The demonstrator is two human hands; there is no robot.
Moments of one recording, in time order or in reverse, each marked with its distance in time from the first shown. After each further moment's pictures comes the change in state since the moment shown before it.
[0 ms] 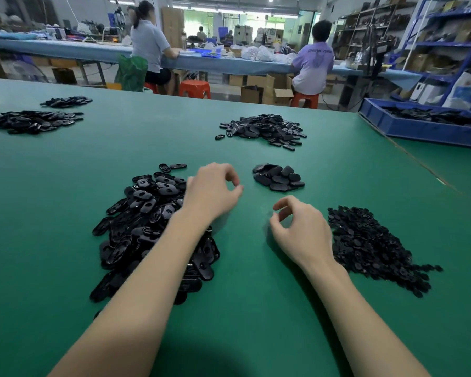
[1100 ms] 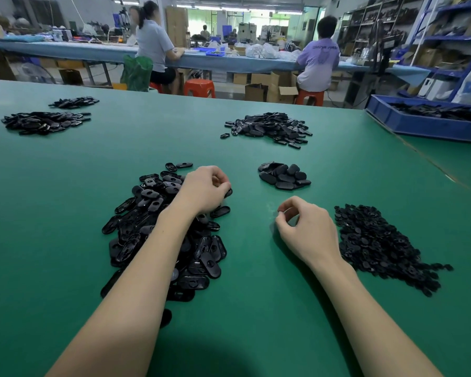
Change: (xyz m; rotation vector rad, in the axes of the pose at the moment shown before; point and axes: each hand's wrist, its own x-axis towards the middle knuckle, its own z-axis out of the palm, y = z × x) left_hand 0.009 -0.032 -0.009 -0.168 -0.116 -0.115; right_hand 0.000 0.001 -0.001 0.035 -0.074 0.030
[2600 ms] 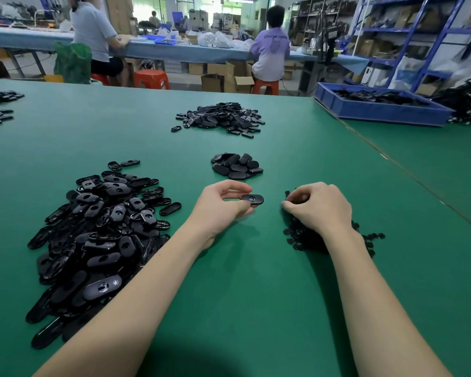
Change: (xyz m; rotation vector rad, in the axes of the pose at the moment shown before) left_hand -0.045 0.070 0.088 -0.912 -0.249 -0.137; right_hand 0.023 0.072 -0.070 -0.246 -0.022 0.270
